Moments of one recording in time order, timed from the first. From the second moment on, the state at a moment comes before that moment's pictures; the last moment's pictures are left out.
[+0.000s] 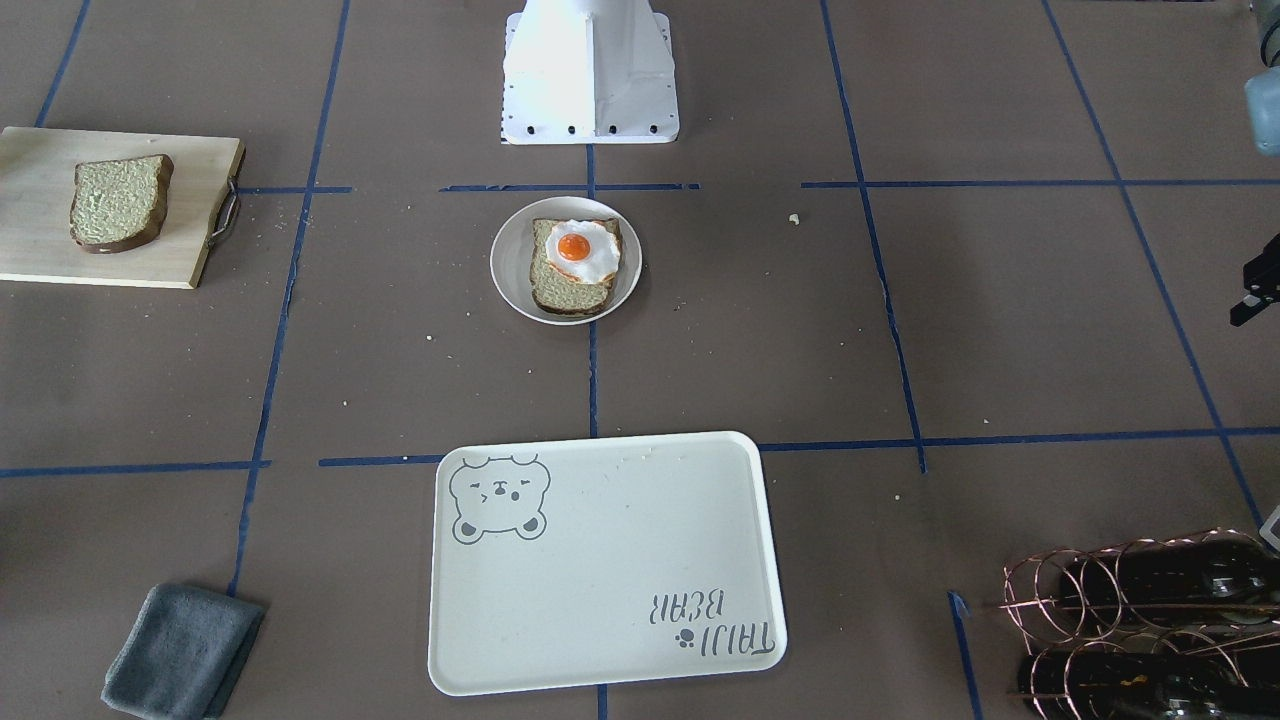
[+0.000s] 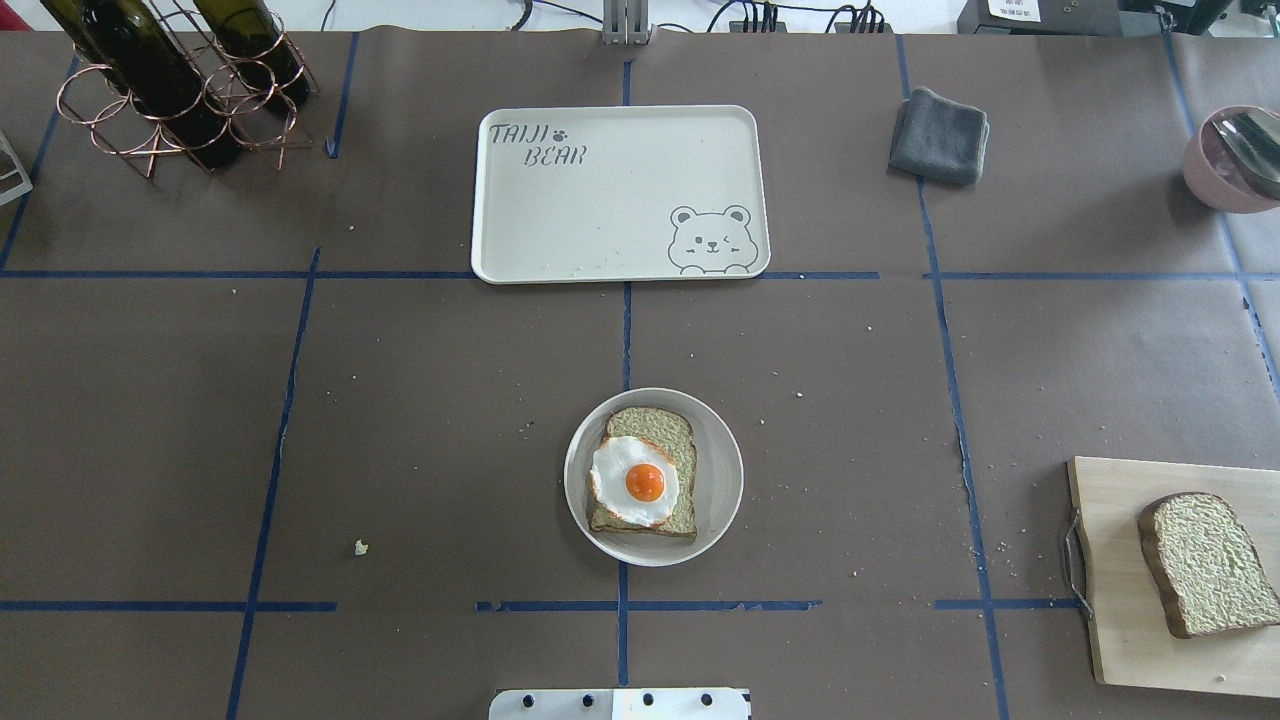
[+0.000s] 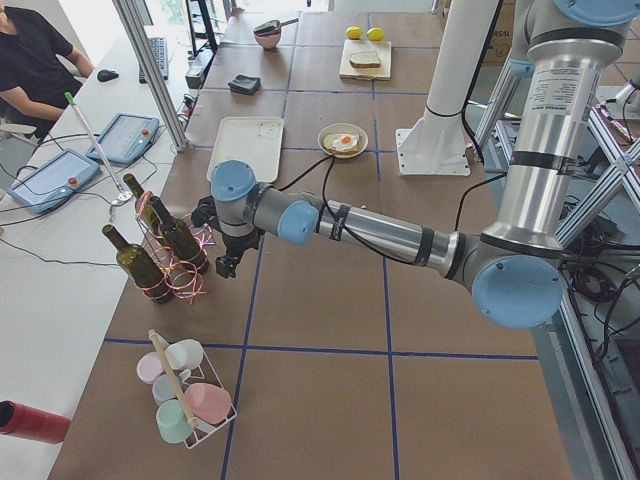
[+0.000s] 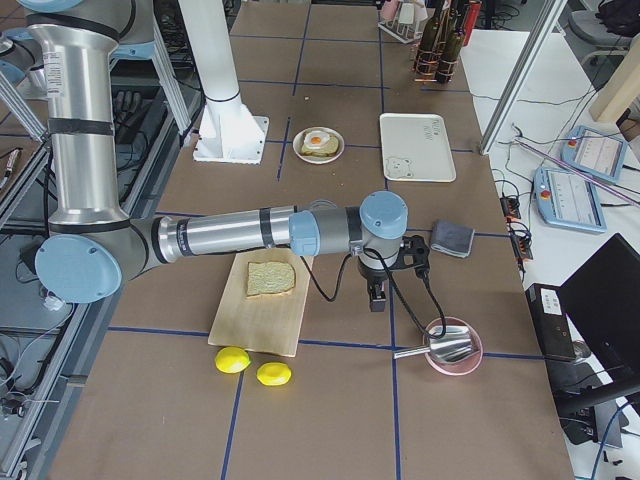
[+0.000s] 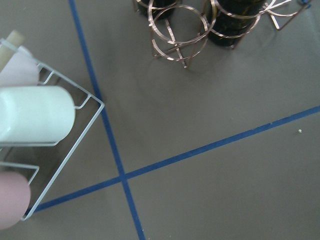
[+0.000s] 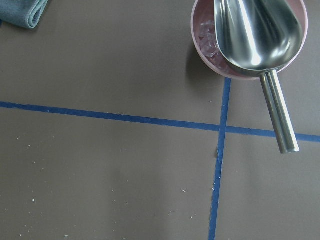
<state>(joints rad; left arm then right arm) -1.38 -1.74 -1.66 -1.76 -2.37 0.11 1.52 -1.56 1.73 -1.59 2.42 0.06</state>
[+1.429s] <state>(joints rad) -0.94 -1.88 -1.76 -1.96 -2.27 -0.86 1.21 -2.01 1.73 -0.70 2.35 0.74</state>
